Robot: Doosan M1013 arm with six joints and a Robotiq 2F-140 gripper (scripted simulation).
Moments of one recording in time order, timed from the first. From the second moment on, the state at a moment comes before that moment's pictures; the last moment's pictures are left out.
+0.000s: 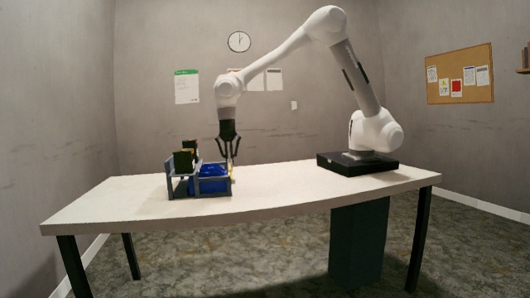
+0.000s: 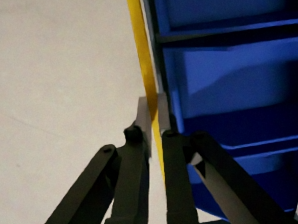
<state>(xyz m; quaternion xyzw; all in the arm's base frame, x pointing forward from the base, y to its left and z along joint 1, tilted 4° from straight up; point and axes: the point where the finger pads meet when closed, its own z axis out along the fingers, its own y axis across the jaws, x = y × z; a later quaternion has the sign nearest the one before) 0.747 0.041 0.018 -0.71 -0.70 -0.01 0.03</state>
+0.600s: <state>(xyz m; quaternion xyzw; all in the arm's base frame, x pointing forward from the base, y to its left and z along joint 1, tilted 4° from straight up) 0.746 0.041 0.014 -0.71 -0.70 -0.01 0.03</state>
